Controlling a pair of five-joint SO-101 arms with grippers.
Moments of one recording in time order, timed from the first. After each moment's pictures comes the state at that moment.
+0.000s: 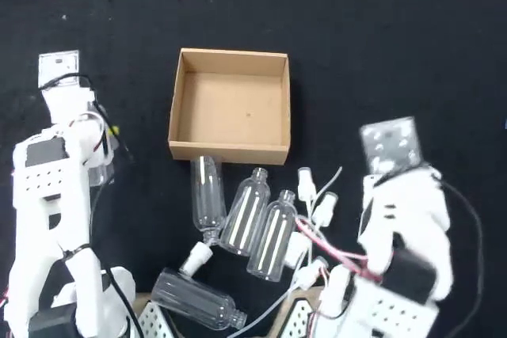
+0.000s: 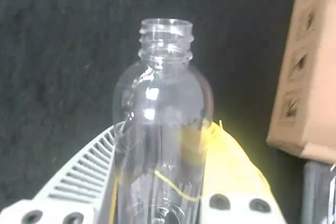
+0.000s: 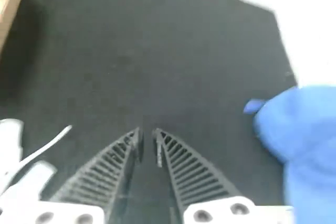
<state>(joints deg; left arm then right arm) -19.3 -32.8 43.1 51.3 -7.7 24.6 -81.5 59.1 65.8 34.6</state>
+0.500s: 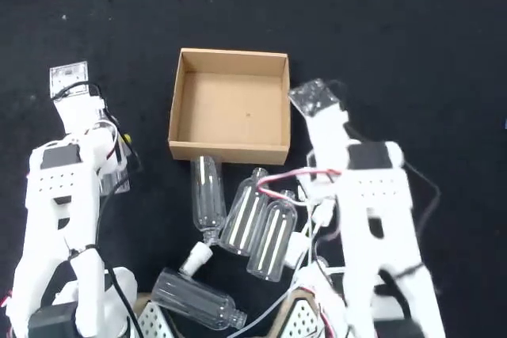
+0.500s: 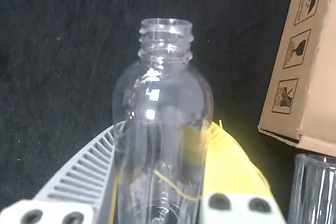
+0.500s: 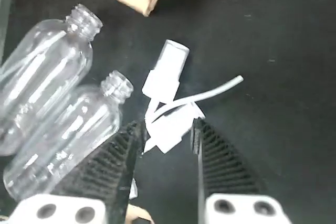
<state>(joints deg) -16.5 -32.3 49.1 48.2 -1.5 -2.7 -34.9 44.1 77.9 20.5</state>
